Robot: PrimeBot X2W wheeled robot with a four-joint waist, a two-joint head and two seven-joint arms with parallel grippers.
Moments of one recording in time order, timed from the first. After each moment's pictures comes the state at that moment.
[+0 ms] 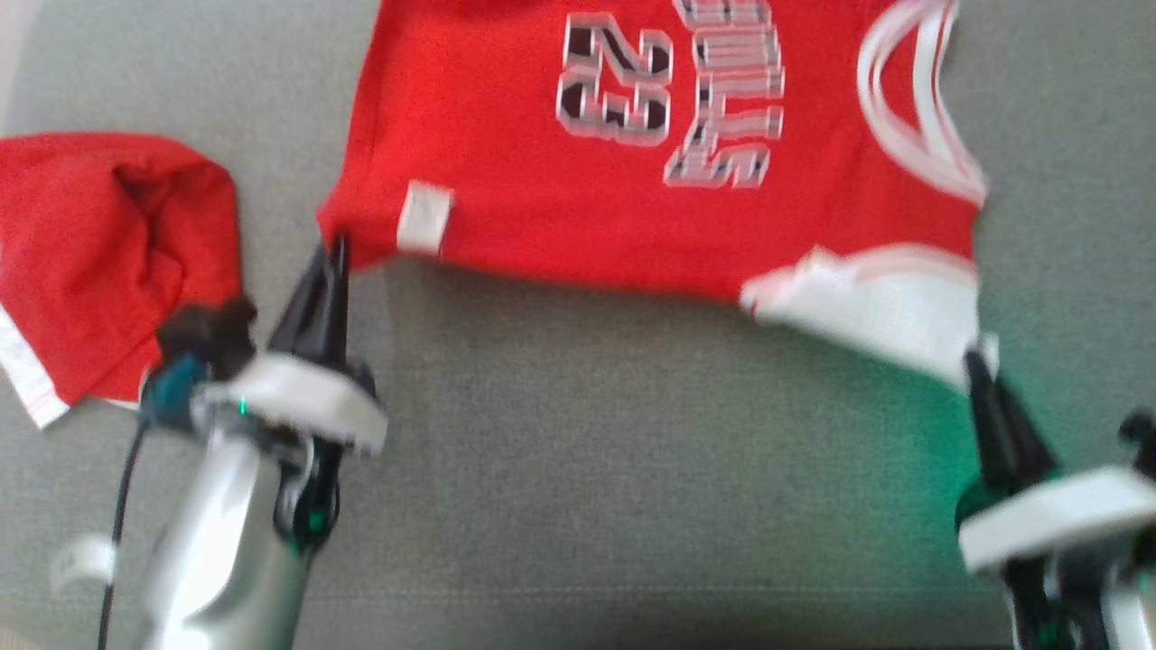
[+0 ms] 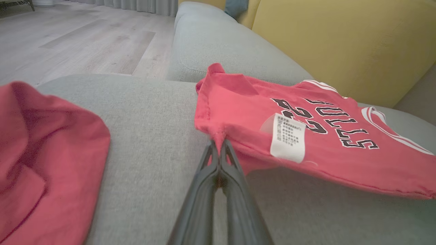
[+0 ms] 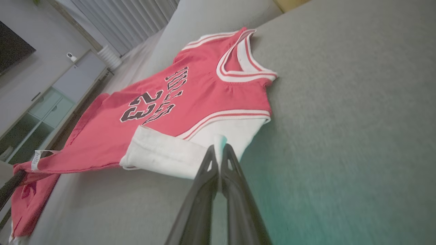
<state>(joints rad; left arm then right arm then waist) -0.40 0.13 -0.24 0.46 -0.35 -0.08 -0.26 0.01 -0.16 0.00 0.00 0.63 0.13 0.08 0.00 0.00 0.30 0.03</state>
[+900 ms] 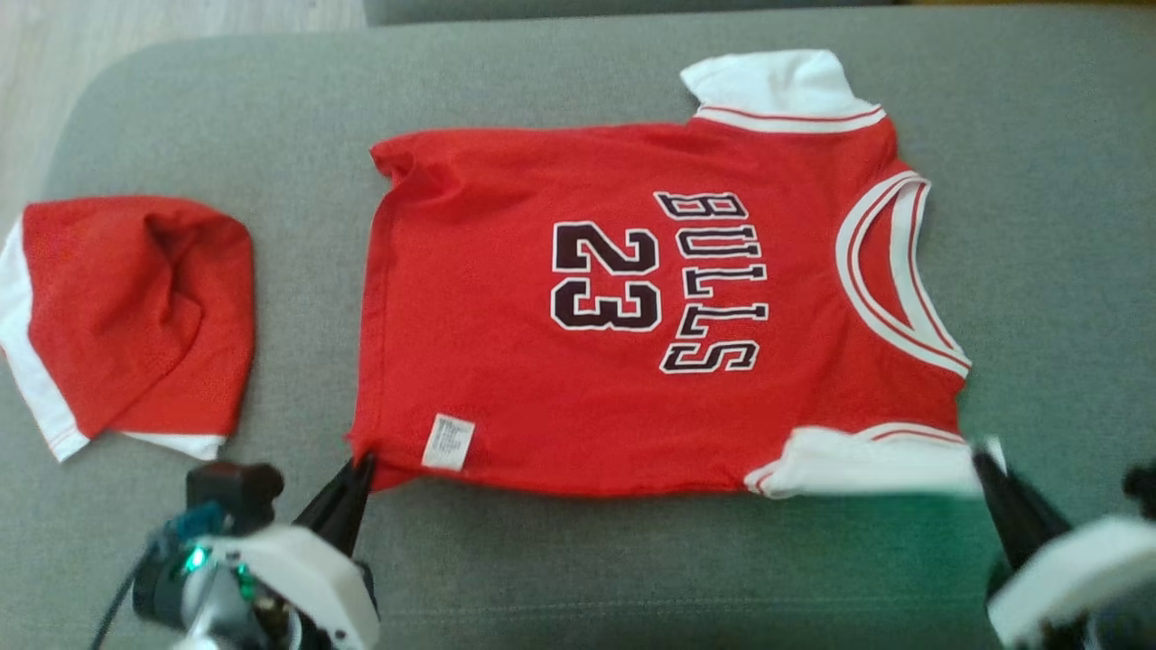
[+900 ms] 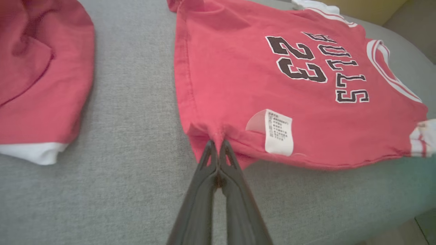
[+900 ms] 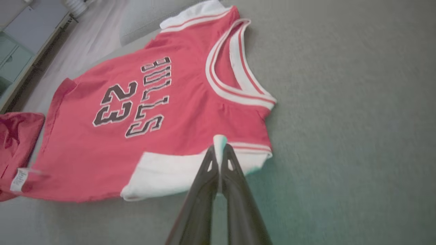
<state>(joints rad) 0.12 0.26 -0.27 -0.08 -0.42 0.05 0.21 0.28 -0.04 -0.17 -0.32 0.46 0.13 0.58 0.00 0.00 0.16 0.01</state>
